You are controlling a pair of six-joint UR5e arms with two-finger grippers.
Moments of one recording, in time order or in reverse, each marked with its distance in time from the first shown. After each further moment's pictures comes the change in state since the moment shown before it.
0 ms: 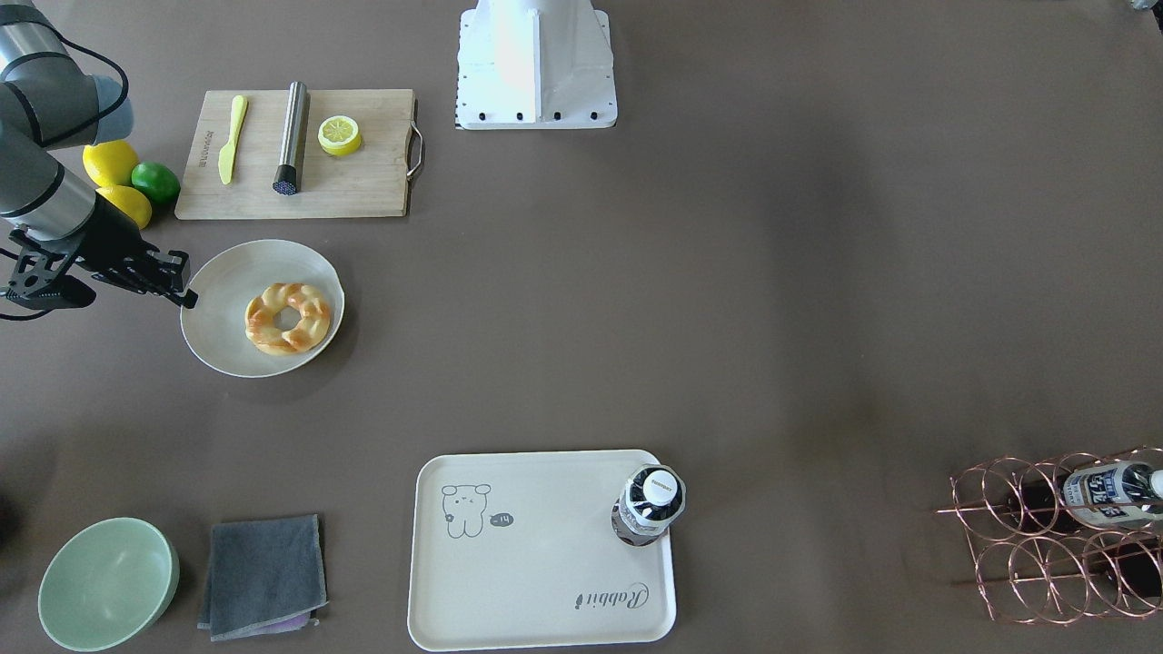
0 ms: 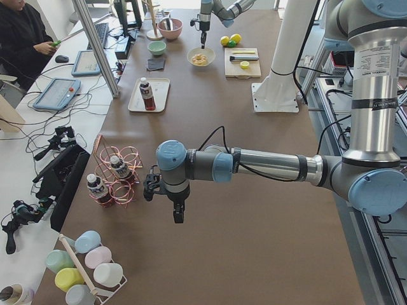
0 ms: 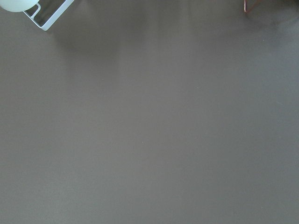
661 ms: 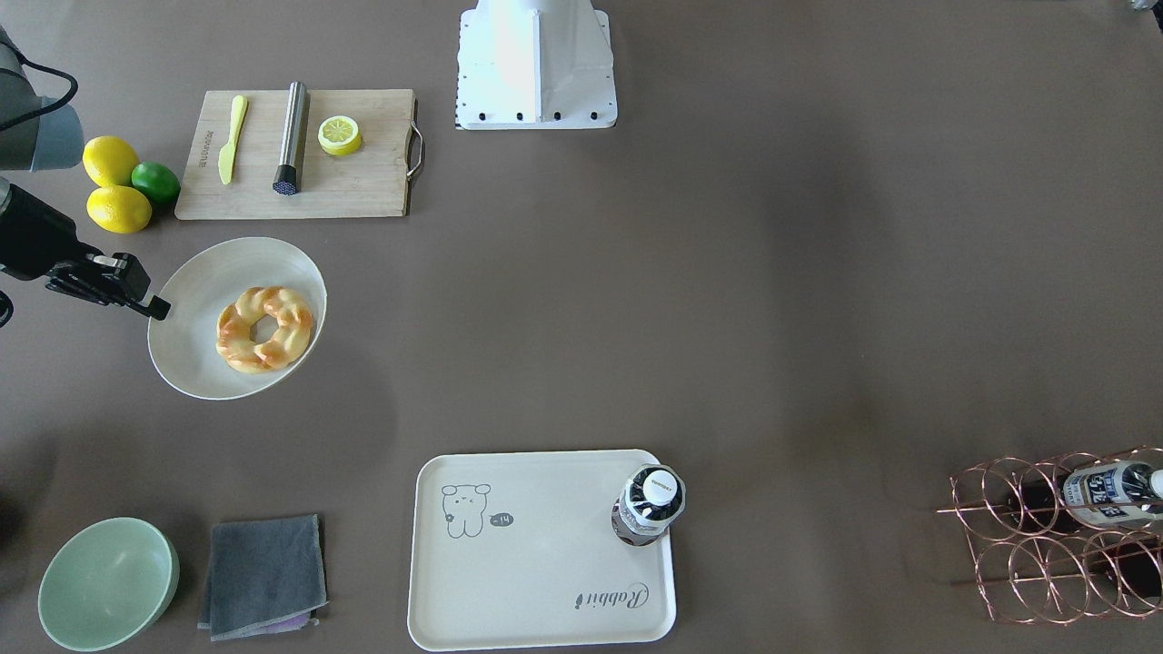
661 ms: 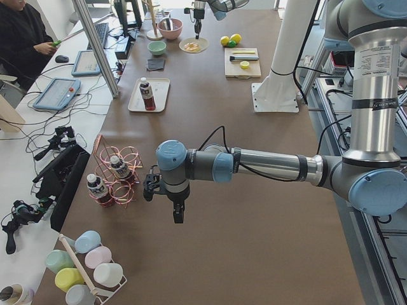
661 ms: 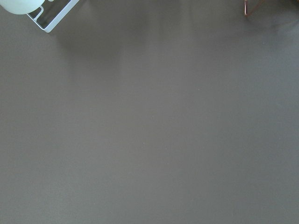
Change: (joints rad) left arm -0.005 -0.002 -0.001 0.000 0.000 -0.001; right arm 0.174 0.112 -0.040 0.054 0.198 0.064
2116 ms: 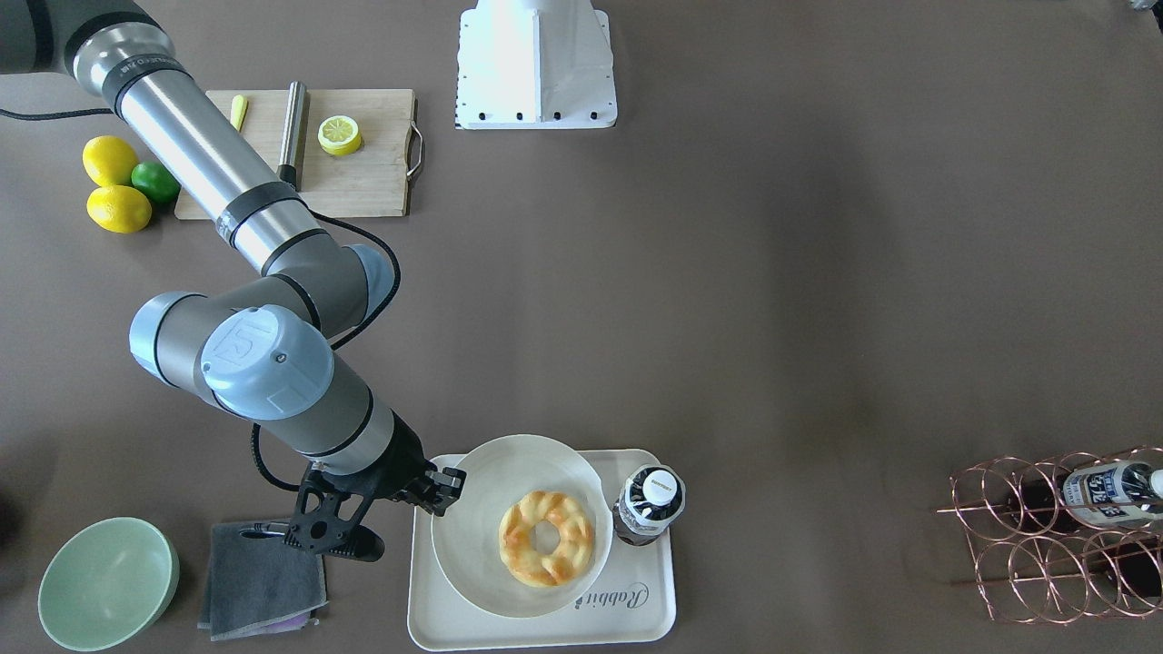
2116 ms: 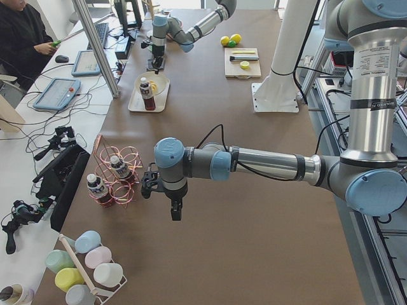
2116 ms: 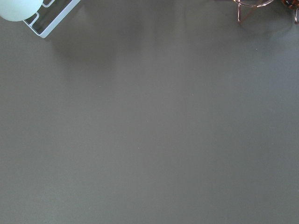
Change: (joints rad) left arm 0.002 -0.014 0.001 0.000 -0.007 -0.010; right arm -0.190 0.857 -0.762 -0.139 -0.304 0.095
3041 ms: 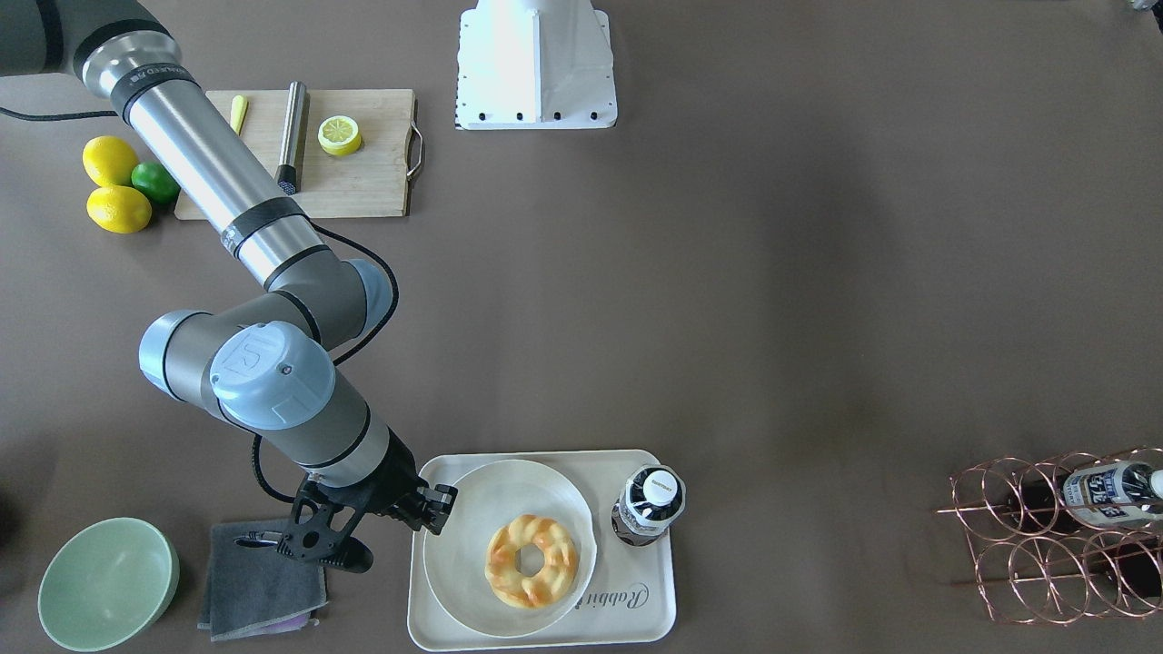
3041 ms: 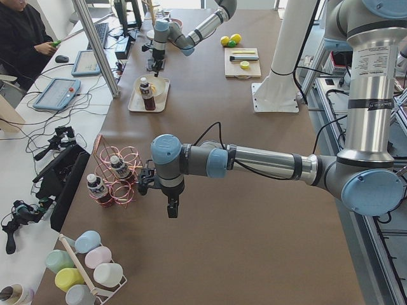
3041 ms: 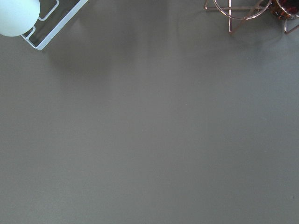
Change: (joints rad) left arm 0.002 -0.022 0.002 0.001 0.002 -0.002; right arm -0.010 0.004 -0.078 0.085 -0.063 0.036
